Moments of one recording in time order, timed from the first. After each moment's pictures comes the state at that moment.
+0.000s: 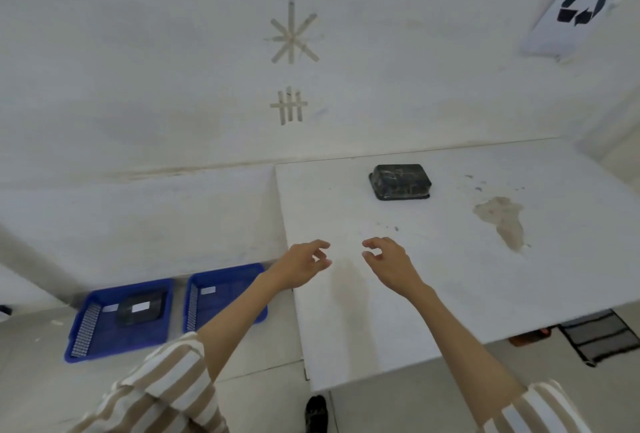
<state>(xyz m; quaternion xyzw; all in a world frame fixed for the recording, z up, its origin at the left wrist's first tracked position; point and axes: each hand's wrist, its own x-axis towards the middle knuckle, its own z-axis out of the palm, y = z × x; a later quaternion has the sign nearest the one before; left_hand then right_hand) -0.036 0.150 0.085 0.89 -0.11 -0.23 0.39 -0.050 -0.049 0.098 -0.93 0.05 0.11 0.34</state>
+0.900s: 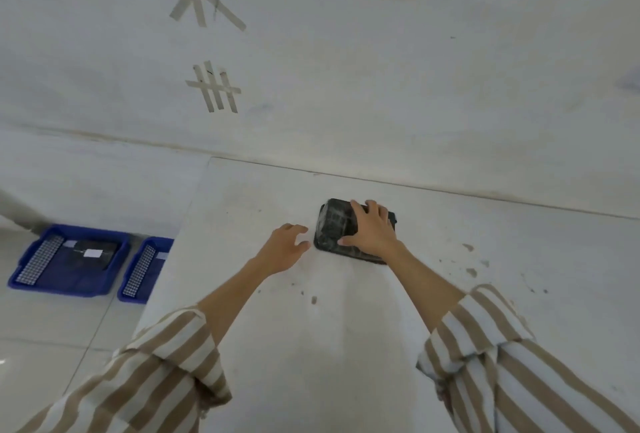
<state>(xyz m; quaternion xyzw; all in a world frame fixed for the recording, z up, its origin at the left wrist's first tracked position) 0.197 -0.044 0.013 0.90 0.11 -0.18 0.38 0.275 -0.219 0.048 -0.96 -0.12 0.23 0.12</state>
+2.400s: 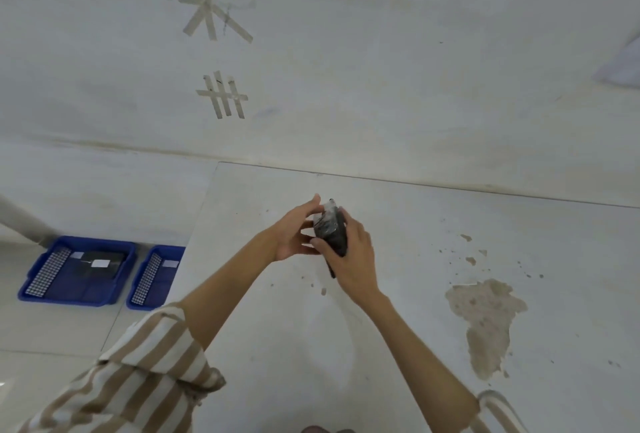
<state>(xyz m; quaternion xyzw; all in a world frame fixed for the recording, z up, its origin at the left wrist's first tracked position) 0.191 -0.054 0.088 0.58 0.20 -0.26 0.75 0.169 -0.197 0.064 -0.89 -0.09 0.05 0.44</state>
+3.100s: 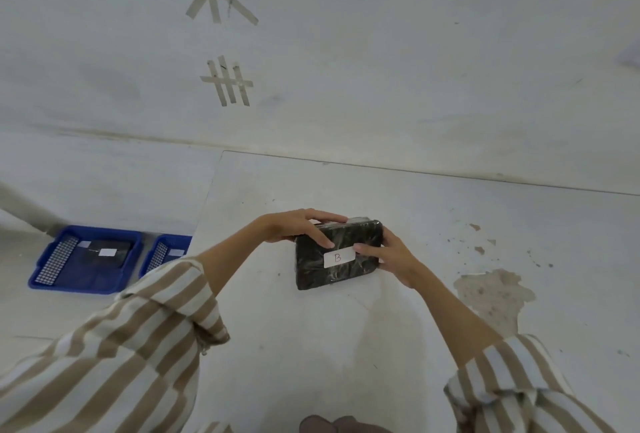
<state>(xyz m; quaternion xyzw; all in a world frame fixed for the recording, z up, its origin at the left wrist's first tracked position) 0.199 -0.029 0.073 0.74 0.02 -0.40 0.54 0.211 -0.255 0.032 -0.75 0.04 0.34 0.56</state>
